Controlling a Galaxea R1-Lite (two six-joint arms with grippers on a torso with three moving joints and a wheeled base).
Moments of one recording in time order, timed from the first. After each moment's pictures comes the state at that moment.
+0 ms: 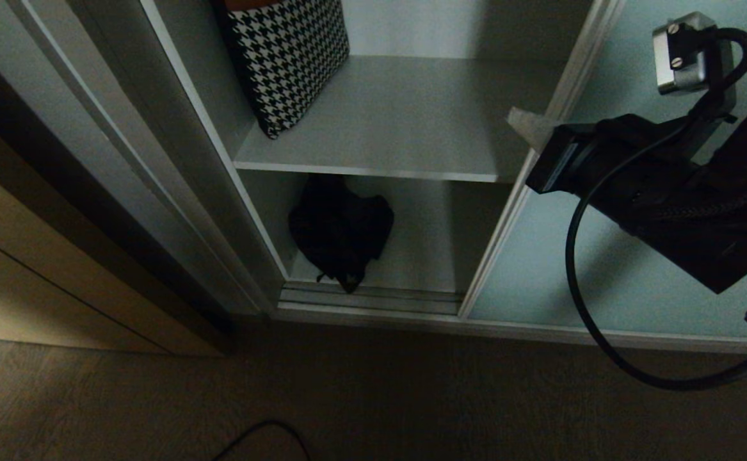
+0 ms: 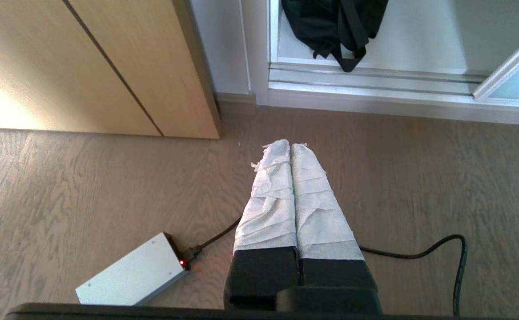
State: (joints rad) left arm 0.00 0.00 -0.03 0.07 -0.02 0.03; right arm 0.60 1.59 -0.99 -0.96 -0.08 0.08
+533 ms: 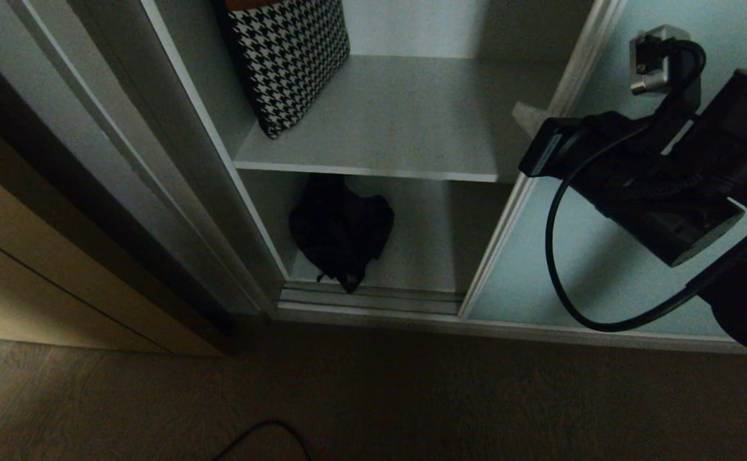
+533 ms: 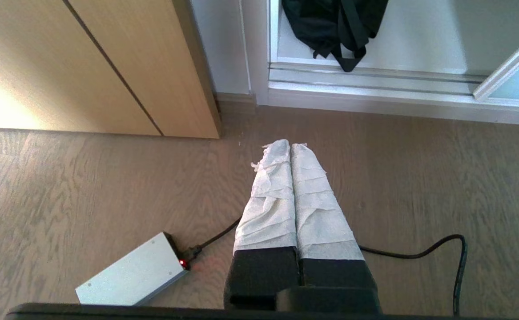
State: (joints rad) left arm 0.00 0.00 -0.03 0.07 -0.02 0.03; right arm 0.52 1.69 -1.06 -1.02 -0.09 0.08
